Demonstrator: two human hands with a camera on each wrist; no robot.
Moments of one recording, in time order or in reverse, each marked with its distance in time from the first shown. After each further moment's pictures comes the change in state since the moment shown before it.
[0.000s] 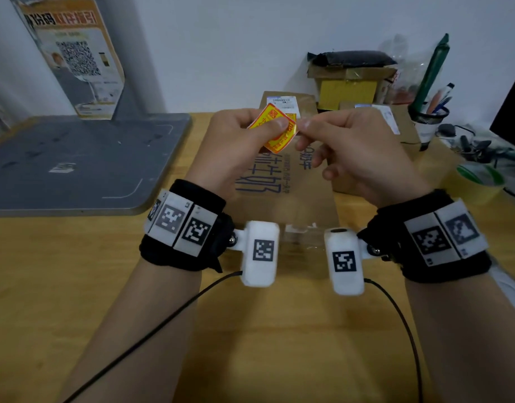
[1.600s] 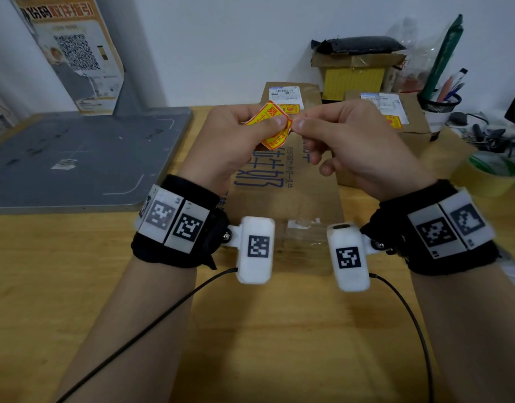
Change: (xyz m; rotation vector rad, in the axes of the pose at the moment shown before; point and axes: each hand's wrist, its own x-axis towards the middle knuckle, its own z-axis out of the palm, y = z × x) left_hand 0.001 -0.003 -0.005 -0.006 -0.057 -0.047; right_hand 0.007 0.007 0.003 0.000 -0.074 -0.005
